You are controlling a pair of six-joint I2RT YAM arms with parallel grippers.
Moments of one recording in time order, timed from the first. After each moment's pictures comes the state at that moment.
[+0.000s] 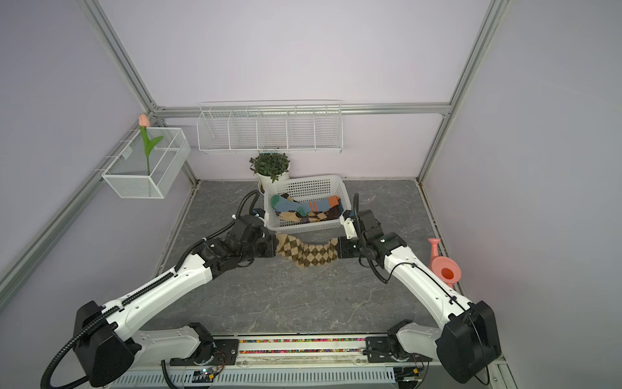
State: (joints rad) left arm -0.71 1.27 1.06 -0.54 -0.07 -0.56; right arm 0.45 1.28 1.04 -0.65 -0.28 0.34
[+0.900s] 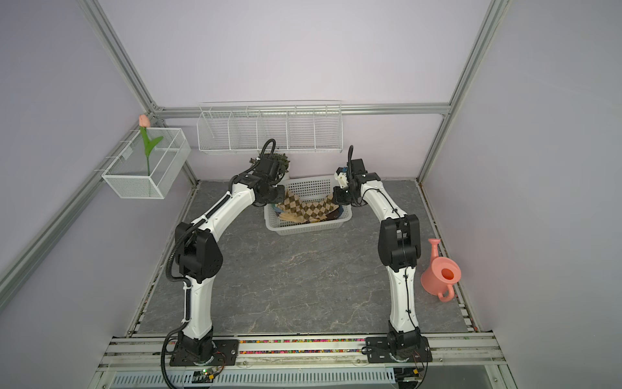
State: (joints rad) left arm -0.47 2.16 2.04 -0.86 -0.12 -0.30; right arm 0.24 2.23 2.01 -0.85 -0.41 0.10
